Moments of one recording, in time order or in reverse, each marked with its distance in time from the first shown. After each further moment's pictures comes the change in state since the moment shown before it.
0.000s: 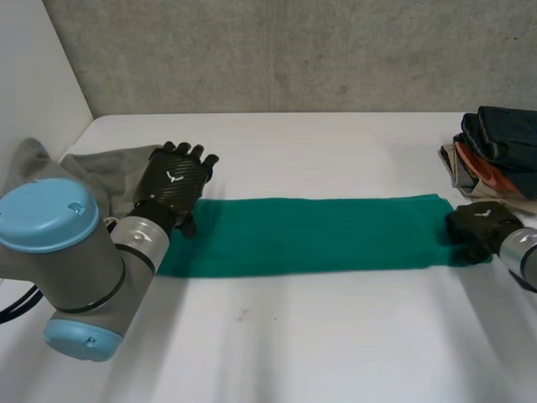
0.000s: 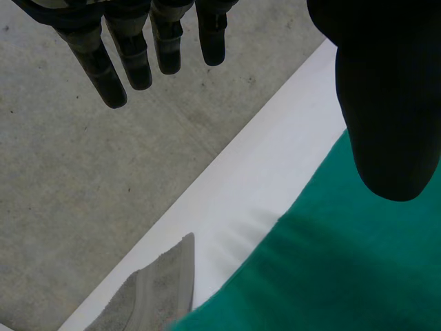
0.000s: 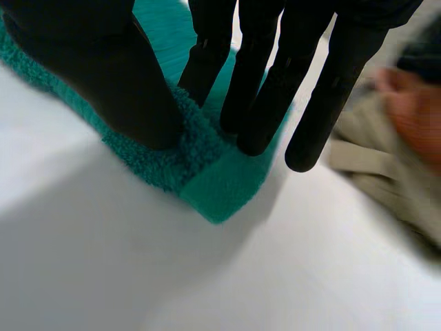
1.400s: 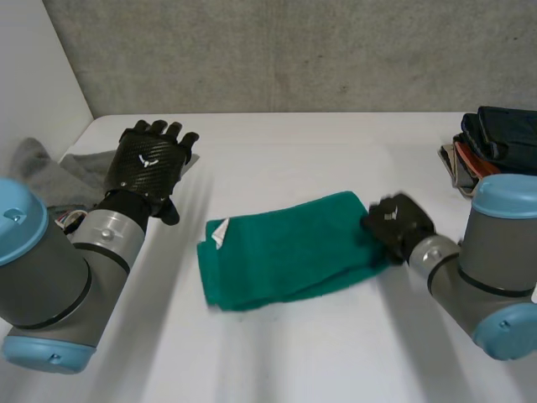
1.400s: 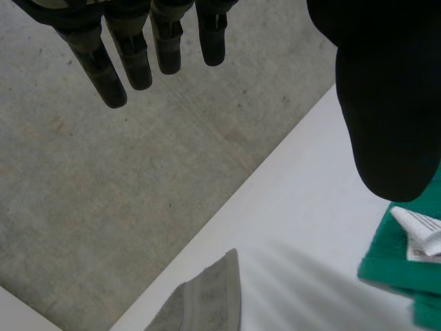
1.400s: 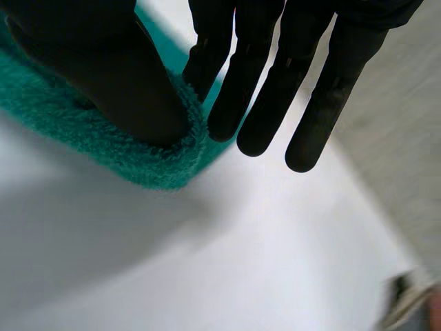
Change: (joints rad) left arm 0.035 0.170 -0.105 0.031 0.000 -0.005; right arm 0.424 -0.079 0.052 -0.177 0.166 -0.066; left_hand 0.000 0.000 0.000 0.000 0.000; right_hand -0.021 0.378 0.005 0.000 0.025
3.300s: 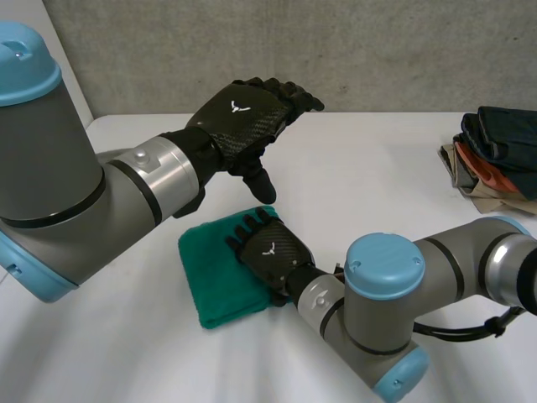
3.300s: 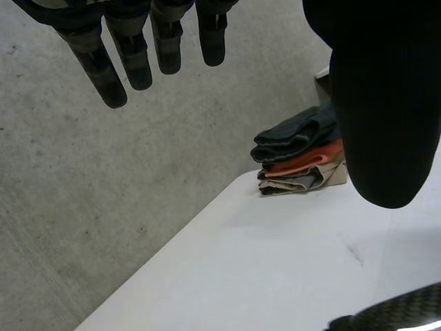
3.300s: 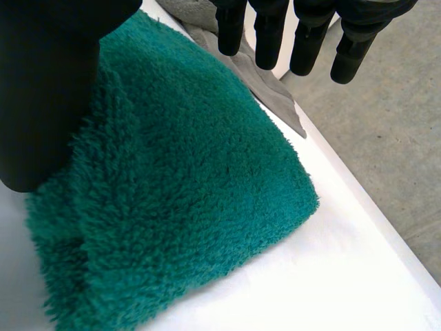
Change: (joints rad) left arm -0.122 -0.115 0.554 -0.511 0.391 -0.267; right arm 0.369 0.205 -0.126 -0.165 -0.078 0.111; left_hand 0.000 0.000 0.000 0.000 0.000; right_hand -0.871 -0.959 -0.963 -0.968 -0.943
